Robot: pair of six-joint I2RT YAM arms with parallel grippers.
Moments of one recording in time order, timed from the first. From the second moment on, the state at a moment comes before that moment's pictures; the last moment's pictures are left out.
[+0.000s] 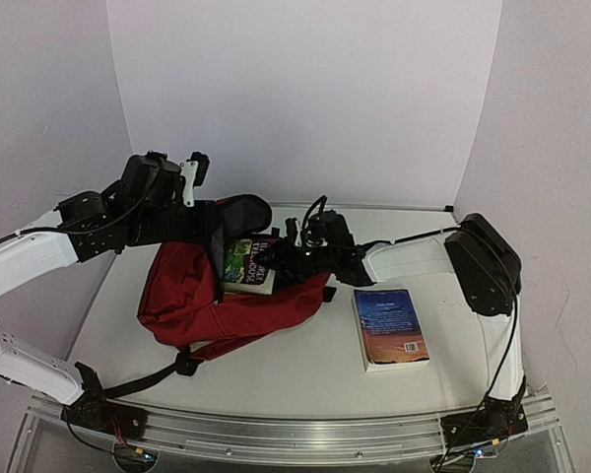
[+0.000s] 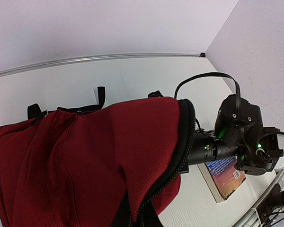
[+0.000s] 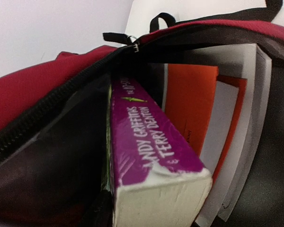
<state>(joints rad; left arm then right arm) -0.88 1.23 1.23 -0.51 -0.24 -0.47 0.81 2.15 1.43 0.33 -0.40 1.03</state>
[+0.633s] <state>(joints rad) -0.85 1.20 1.19 -0.50 -0.23 -0.52 0.81 2.04 1.34 0.17 -0.25 0.87</state>
